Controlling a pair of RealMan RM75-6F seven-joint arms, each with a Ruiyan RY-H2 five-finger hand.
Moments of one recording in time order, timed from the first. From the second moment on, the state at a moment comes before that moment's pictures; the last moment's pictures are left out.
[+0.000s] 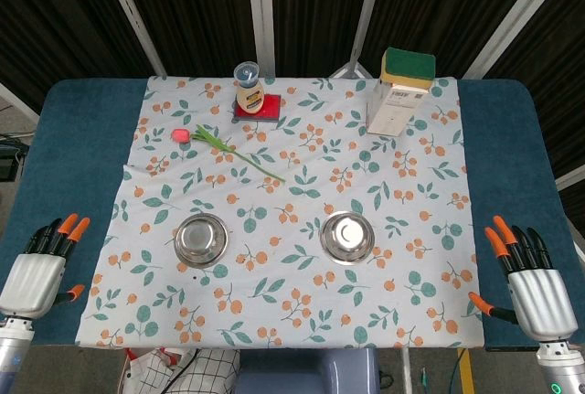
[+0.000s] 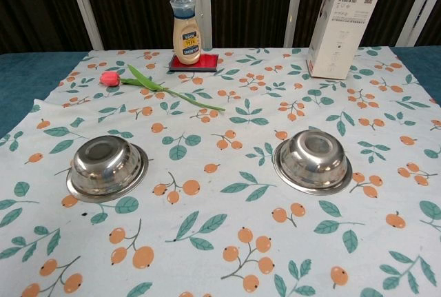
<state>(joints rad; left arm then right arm) -0.12 -1.19 0.02 -1.58 1.53 1.43 0.29 0.05 -1.11 0.01 -1.61 -1.67 1.57 -0.14</state>
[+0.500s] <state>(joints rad) -0.23 -1.24 -0.02 -1.61 1.53 1.28 0.31 0.04 -1.09 0.01 -1.62 -1.68 1.60 -0.08</state>
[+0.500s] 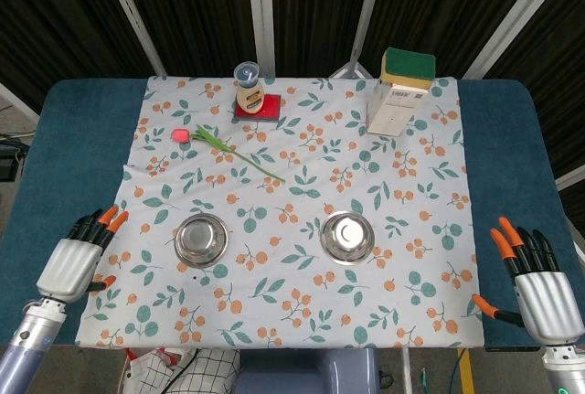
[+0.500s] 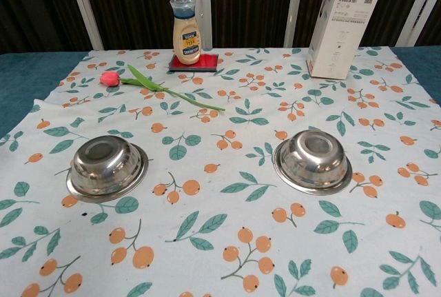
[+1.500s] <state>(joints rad) -0.56 -1.60 -0.16 -1.64 0.95 1.03 0.91 0.02 -1.02 0.01 -1.58 -1.68 1.64 0.13</state>
